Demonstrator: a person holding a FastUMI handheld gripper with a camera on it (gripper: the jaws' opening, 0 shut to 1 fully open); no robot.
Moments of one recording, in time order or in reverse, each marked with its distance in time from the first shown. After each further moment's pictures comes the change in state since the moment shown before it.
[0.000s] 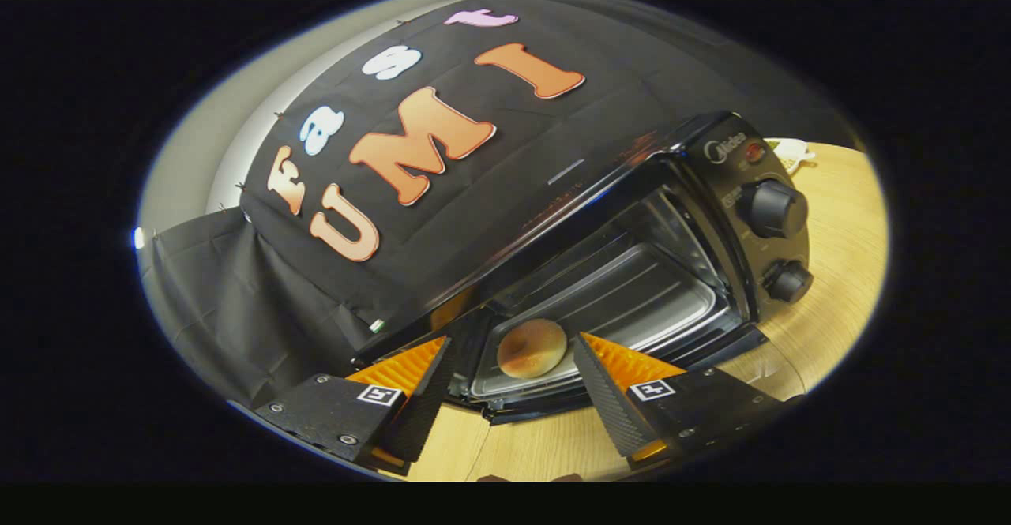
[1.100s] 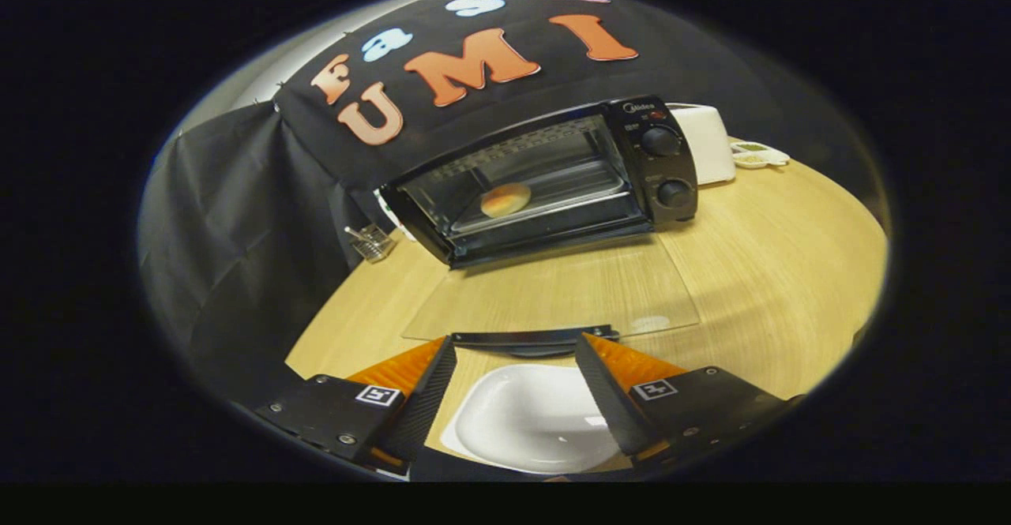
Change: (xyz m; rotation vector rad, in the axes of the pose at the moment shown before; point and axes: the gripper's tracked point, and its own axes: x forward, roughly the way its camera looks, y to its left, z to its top) arm -0.163 -0.068 -0.110 -0.368 0.392 -0.116
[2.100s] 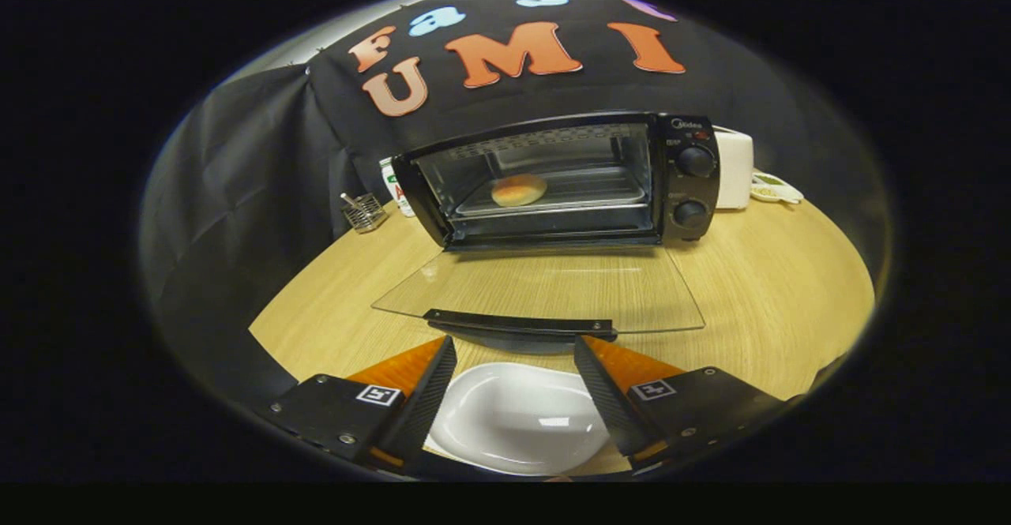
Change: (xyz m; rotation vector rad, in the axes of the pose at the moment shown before) arm 0.008 0.008 0.013 -0.177 0.003 -0.041
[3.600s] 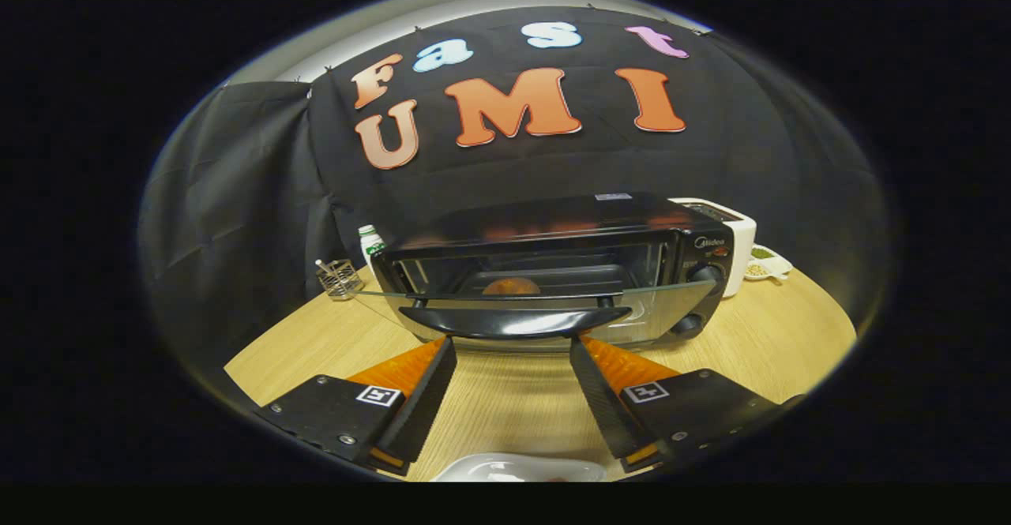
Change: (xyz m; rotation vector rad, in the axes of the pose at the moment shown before) arm 0.039 -0.002 0.126 -0.011 -0.299 -0.092
